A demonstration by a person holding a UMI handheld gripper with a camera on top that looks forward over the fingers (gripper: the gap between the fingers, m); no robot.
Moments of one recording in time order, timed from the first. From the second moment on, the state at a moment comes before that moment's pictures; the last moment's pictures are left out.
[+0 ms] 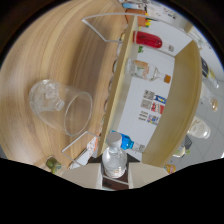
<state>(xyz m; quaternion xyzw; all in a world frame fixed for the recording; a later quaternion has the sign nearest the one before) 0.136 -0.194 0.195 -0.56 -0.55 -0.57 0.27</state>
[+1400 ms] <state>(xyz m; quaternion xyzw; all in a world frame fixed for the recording) 0.168 -0.196 0.096 -0.85 -0.01 0.02 0.52</state>
